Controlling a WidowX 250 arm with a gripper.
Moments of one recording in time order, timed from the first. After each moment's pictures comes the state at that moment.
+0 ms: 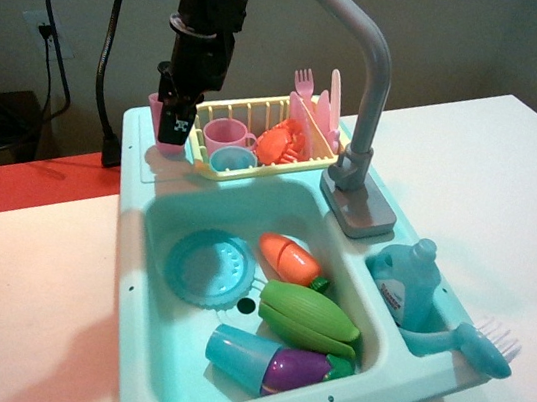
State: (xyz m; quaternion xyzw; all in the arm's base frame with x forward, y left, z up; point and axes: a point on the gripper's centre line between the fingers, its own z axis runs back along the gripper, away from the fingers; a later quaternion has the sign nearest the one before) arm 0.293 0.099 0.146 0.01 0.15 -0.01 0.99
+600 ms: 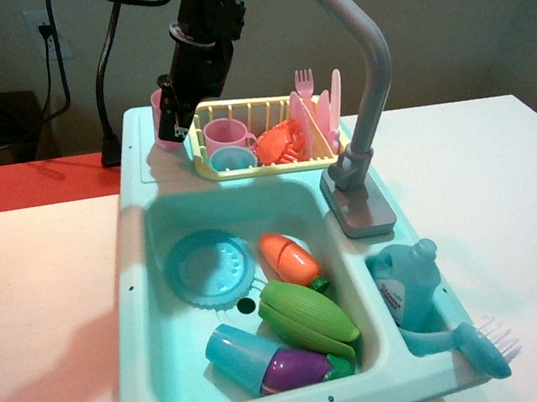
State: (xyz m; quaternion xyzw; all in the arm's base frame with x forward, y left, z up) arm 0.291 0.100 0.138 0.01 0.15 -0.02 0.99
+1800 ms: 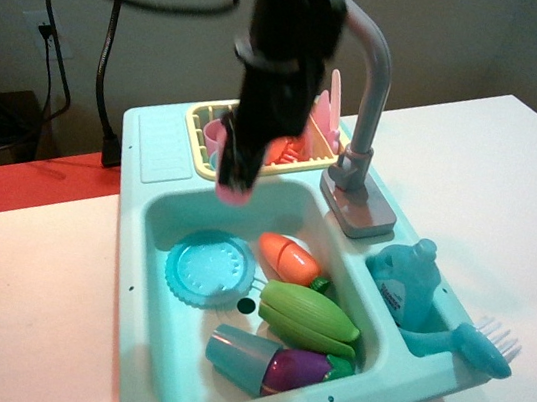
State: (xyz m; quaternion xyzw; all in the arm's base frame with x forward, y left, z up) arm 0.337 -0.035 0.164 0.00 0.10 -0.16 0.98
